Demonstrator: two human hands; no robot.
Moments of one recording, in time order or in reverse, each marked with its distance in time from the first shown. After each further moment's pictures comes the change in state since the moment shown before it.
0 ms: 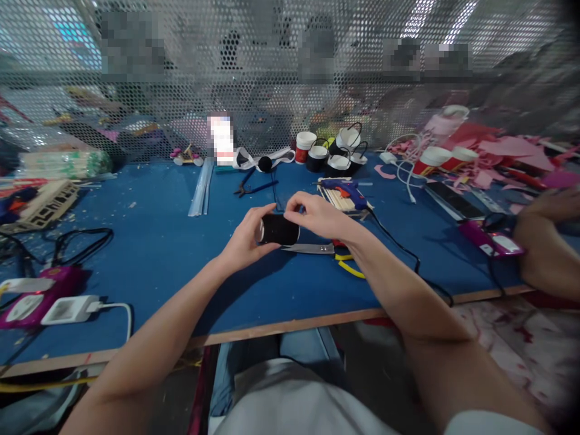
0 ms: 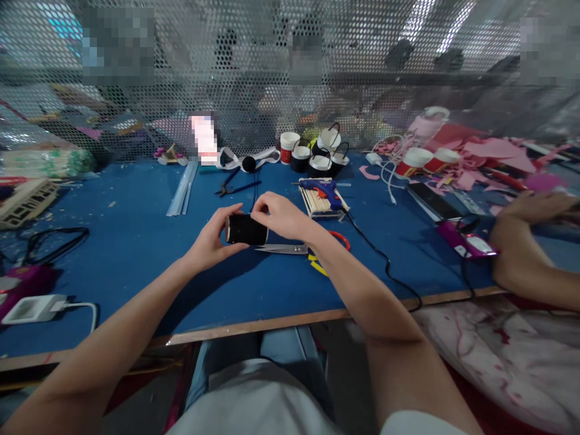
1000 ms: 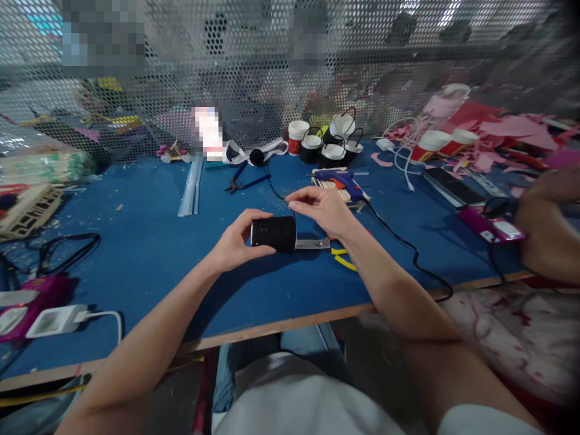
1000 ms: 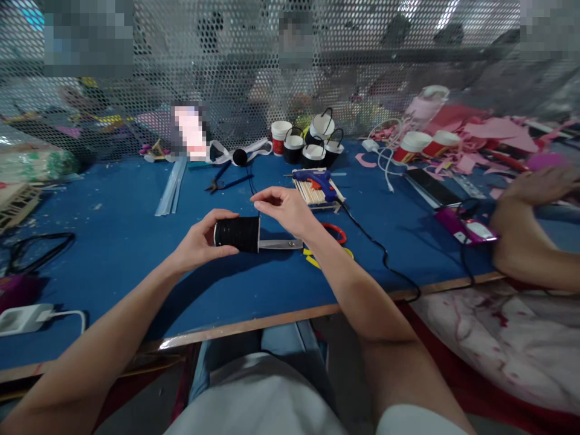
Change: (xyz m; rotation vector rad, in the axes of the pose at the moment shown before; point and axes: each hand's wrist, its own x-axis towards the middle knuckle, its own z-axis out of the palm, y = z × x) left_hand 0.001 0.002 0.000 -0.350 -0.081 -0.092; right_hand -0.015 0.033 0.009 0.464 0.283 0.077
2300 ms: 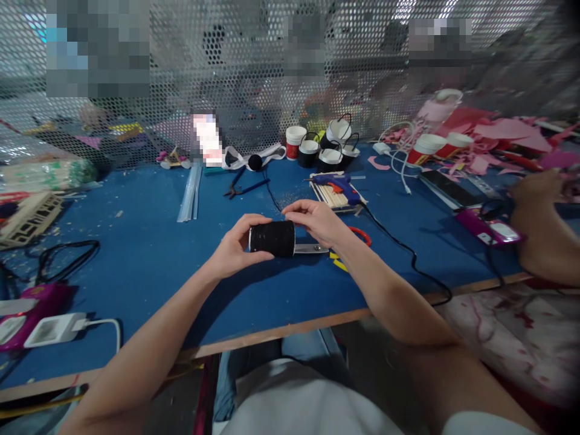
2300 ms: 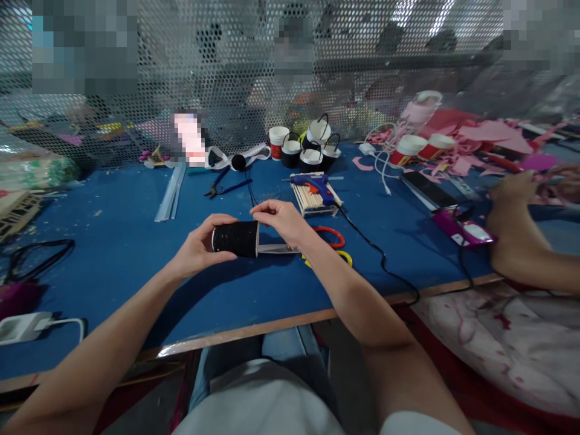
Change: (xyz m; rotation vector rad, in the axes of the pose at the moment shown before) left_hand 0.002 0.000 0.001 -0.011 0.014 0.078; right_hand -0.002 0.016 0.009 0.266 -0.056 0.303
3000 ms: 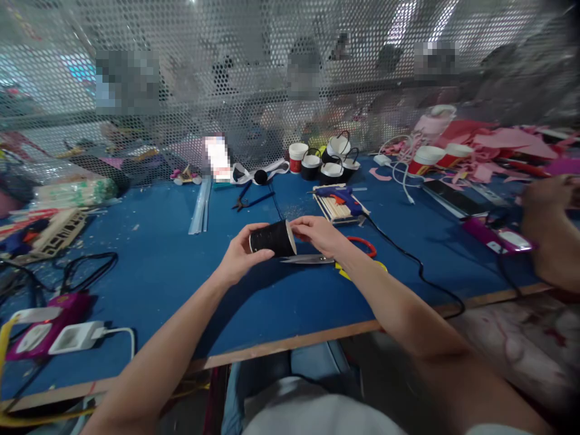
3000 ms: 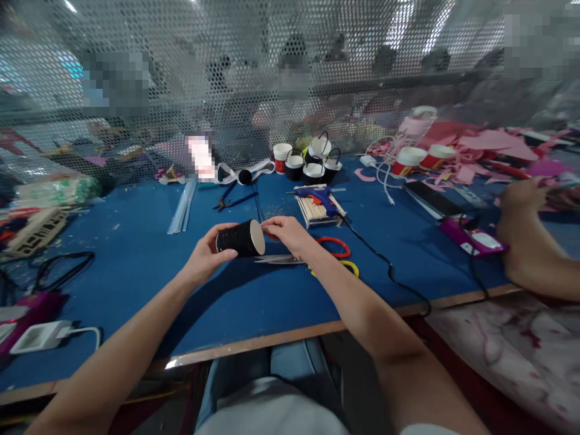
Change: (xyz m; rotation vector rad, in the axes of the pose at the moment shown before) left_hand -0.001 -0.009 0.002 -0.276 0.172 -0.284; right_hand 0.009 0.016 0.001 0.058 0.020 0.117
